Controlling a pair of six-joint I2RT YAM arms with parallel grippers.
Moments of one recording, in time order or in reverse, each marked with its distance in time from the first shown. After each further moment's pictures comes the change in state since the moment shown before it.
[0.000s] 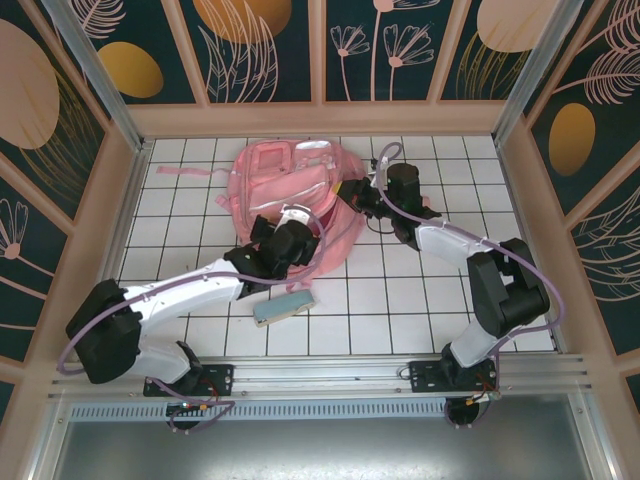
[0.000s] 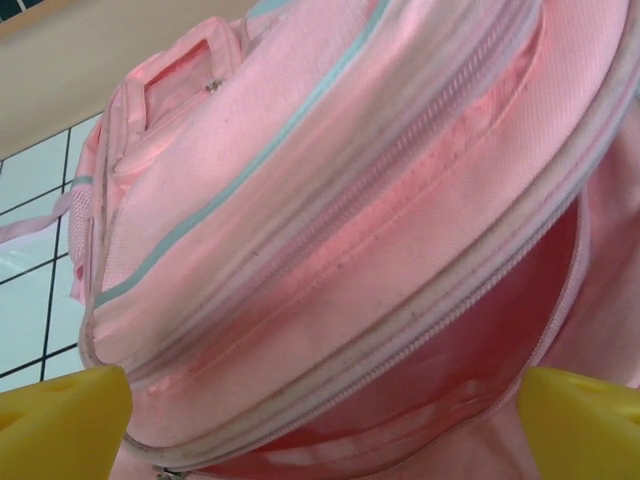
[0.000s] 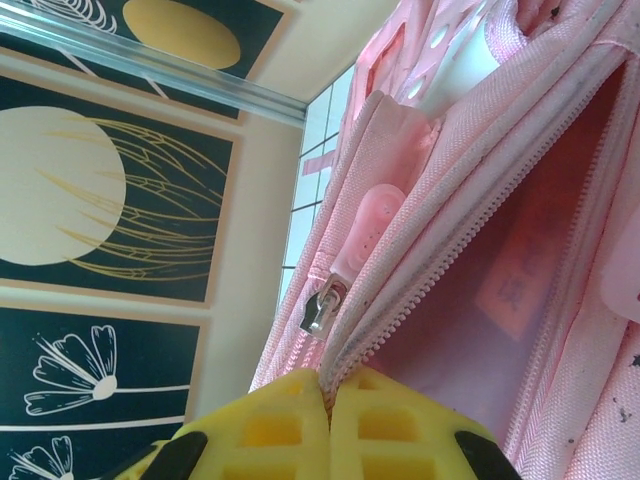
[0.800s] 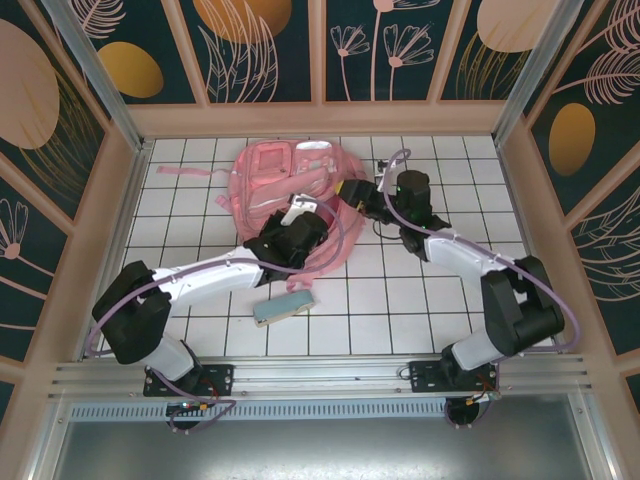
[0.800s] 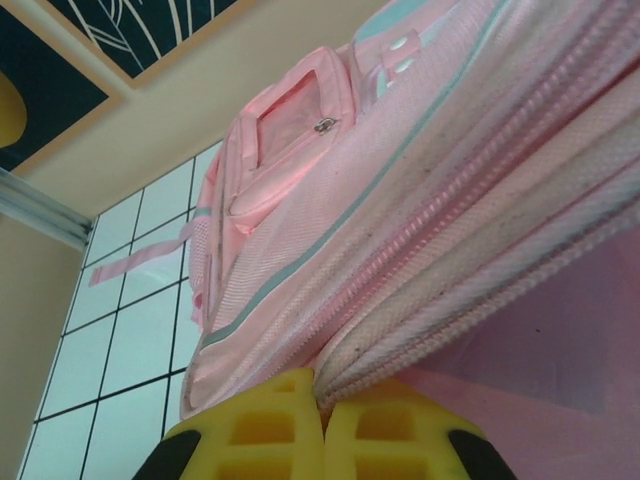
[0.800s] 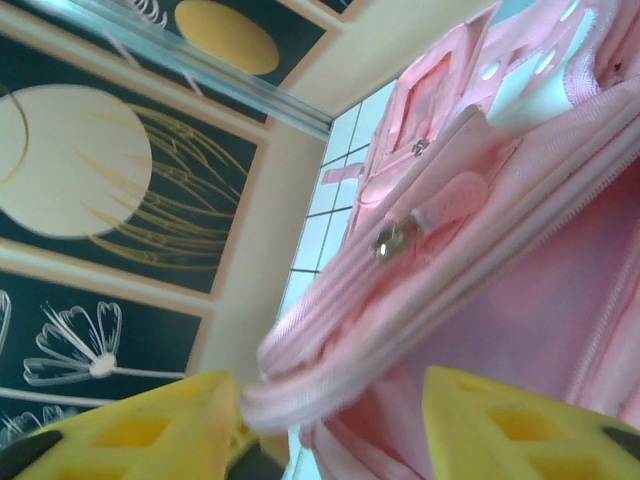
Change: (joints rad) left arm 0.031 0.140 0.116 0.015 -0.213 0.096; right arm -0.002 -0.144 -0.117 0.047 0.013 -0.098
